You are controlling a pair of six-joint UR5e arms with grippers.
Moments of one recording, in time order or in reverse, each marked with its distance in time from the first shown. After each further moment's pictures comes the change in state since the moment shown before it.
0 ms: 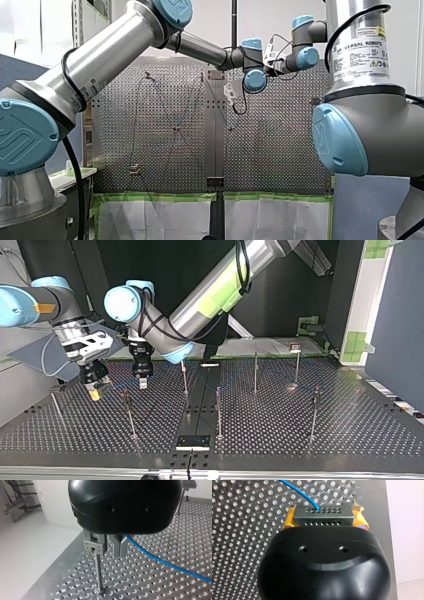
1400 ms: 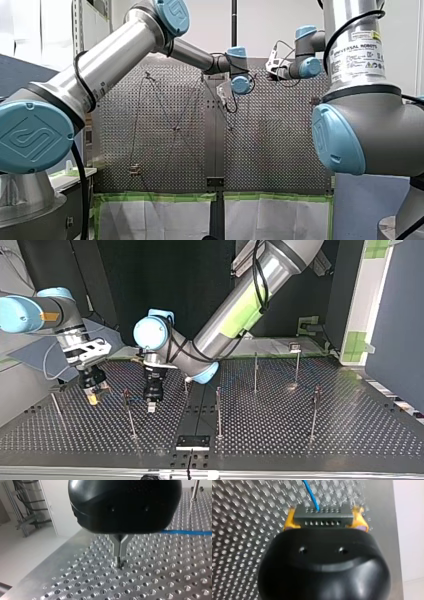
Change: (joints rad) left arm 0.127 -0.011 0.000 0.103 0.215 0.027; right arm -0.033 0.060 -0.004 -0.112 -0.031 0.019
